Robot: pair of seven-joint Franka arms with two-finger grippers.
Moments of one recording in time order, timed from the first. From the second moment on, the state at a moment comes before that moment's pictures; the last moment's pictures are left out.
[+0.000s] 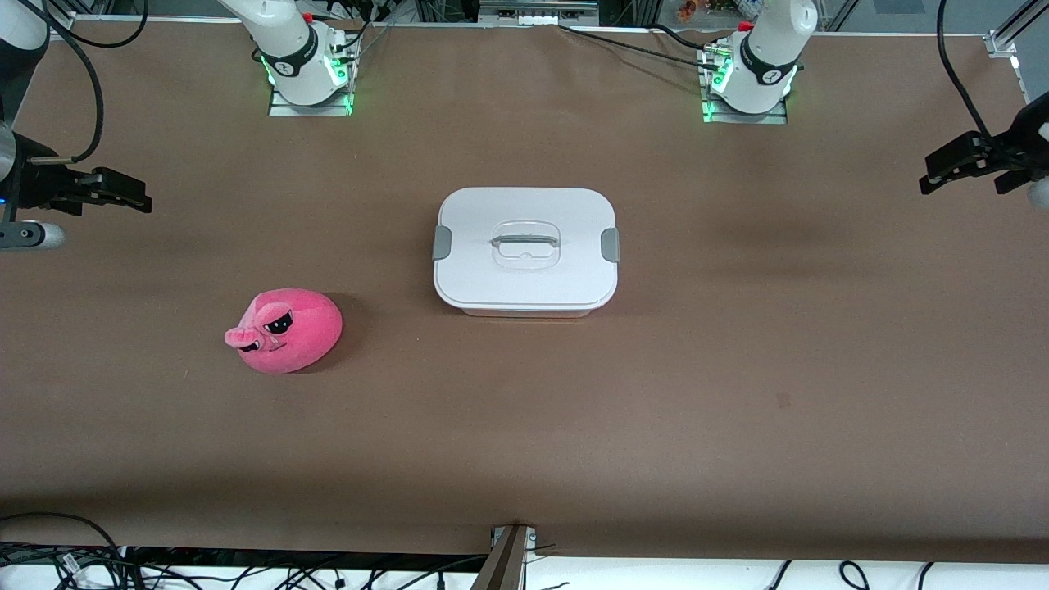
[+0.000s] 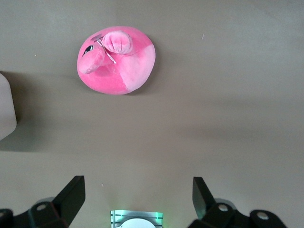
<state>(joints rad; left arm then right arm) 0.06 -0.01 -0.04 -1.55 0.00 1.47 0.01 0.01 0.13 -0.04 -1.50 -0.01 1.45 -0.08</state>
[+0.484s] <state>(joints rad) 0.06 0.00 -0.05 -1.54 0.00 1.47 0.01 0.01 0.13 -0.04 -1.50 -0.01 1.46 -0.08</state>
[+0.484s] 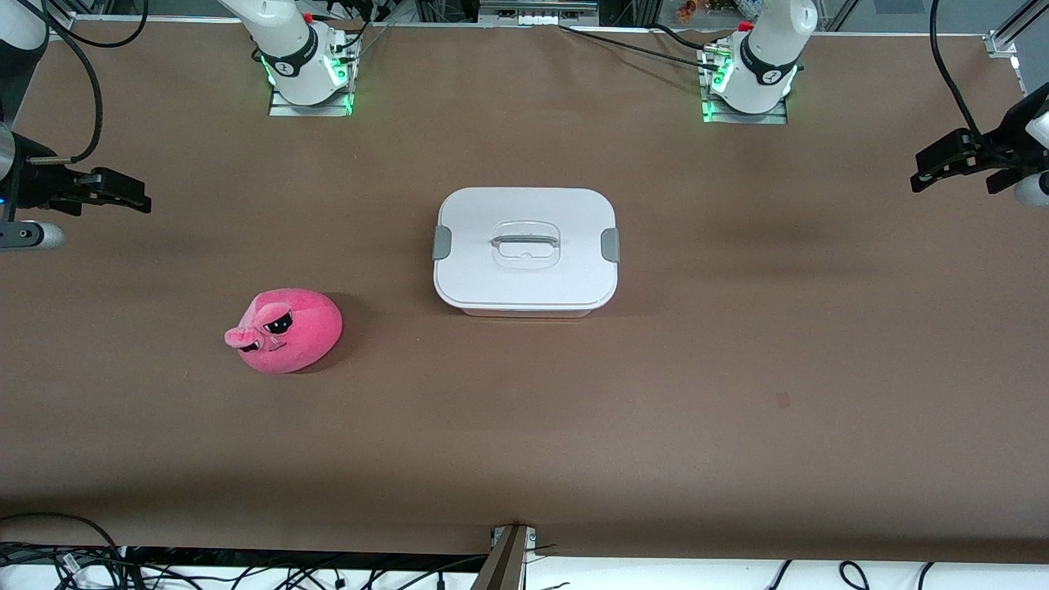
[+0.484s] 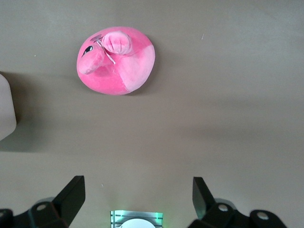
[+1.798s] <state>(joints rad) -0.54 0.50 -0.26 -1.32 -0.10 1.79 0.34 0.03 0.42 0.00 -1.62 0.02 1.81 -0.36</state>
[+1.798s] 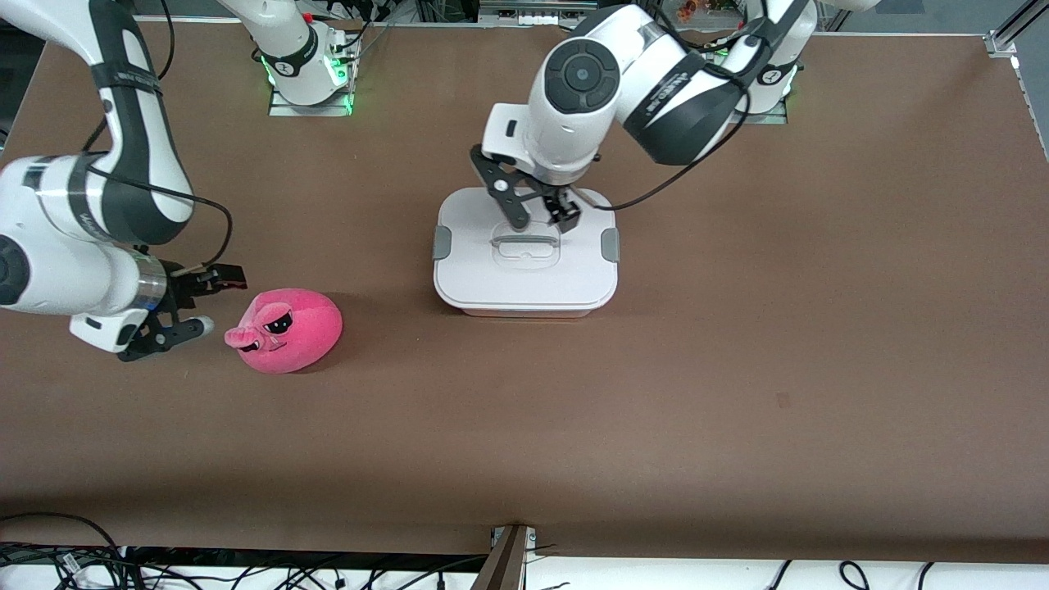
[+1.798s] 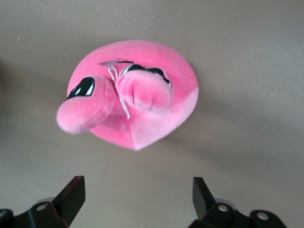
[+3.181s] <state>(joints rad) -0.59 0.65 -0.25 -1.39 -0.06 1.96 0.78 0.04 0.50 0.06 -1.72 0.02 2.18 -0.47</state>
